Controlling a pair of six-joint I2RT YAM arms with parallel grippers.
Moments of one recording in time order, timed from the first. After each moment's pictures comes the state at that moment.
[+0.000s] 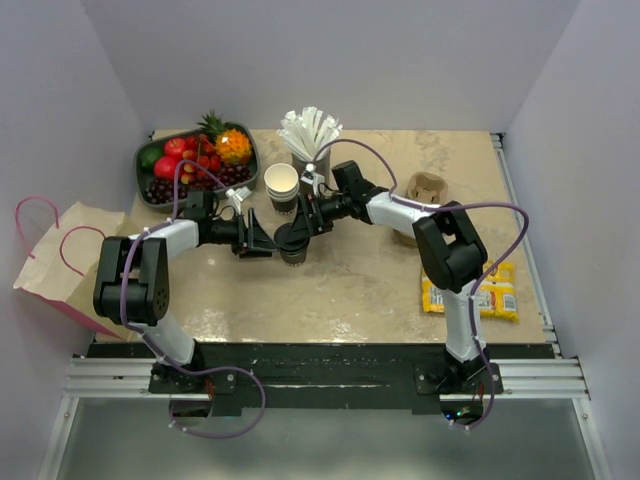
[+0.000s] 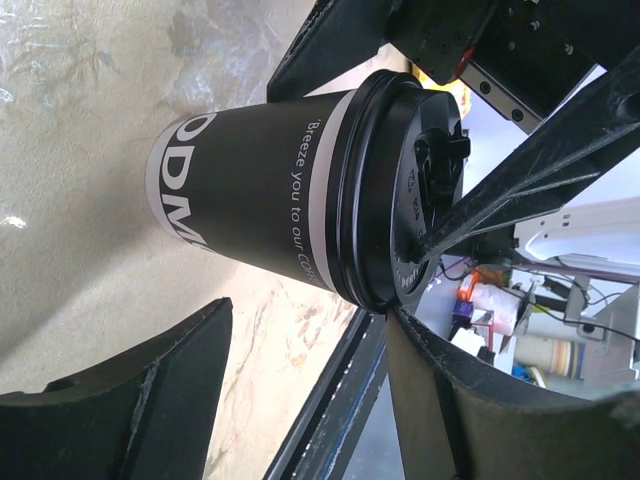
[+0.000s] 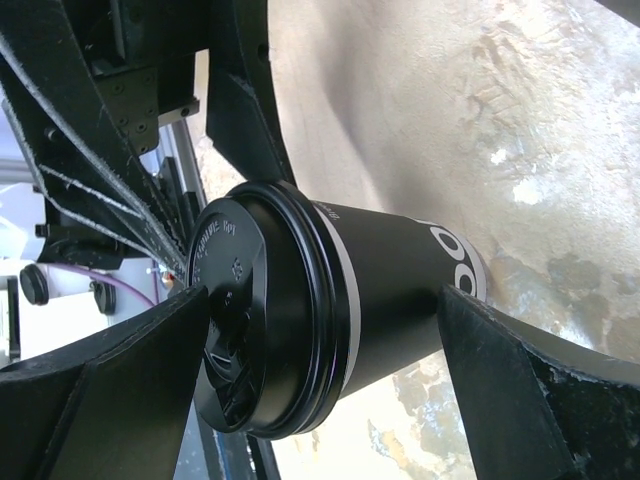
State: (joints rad) left arm -0.04 1.69 0.87 -0.23 1.05 -0.28; right arm 0.56 2.11 1.48 -0.13 -0.91 0.35
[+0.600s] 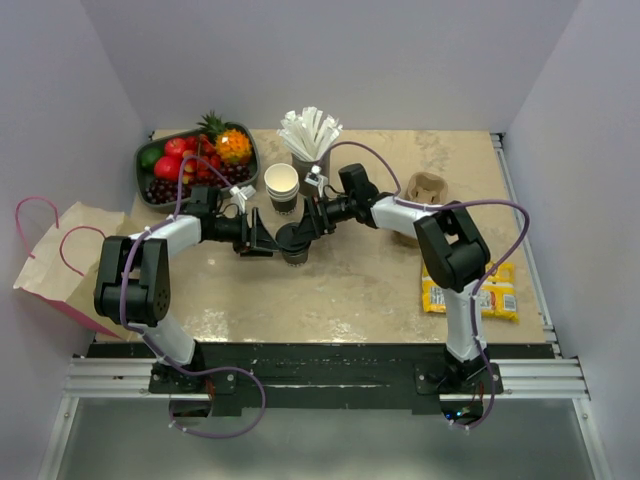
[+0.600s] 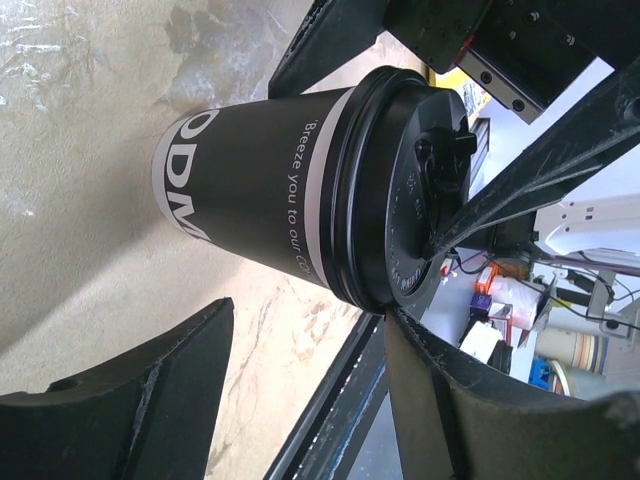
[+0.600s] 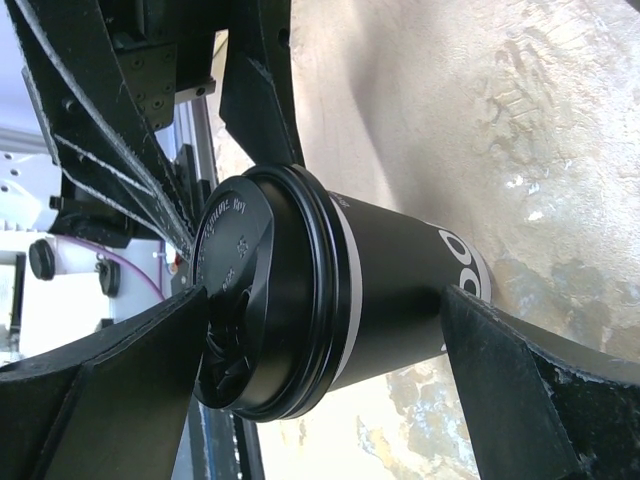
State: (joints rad) left arm -0.07 1.69 0.92 -0.32 1.00 -0.22; right arm 0.54 2.11 1.39 0.02 -1.01 0.36
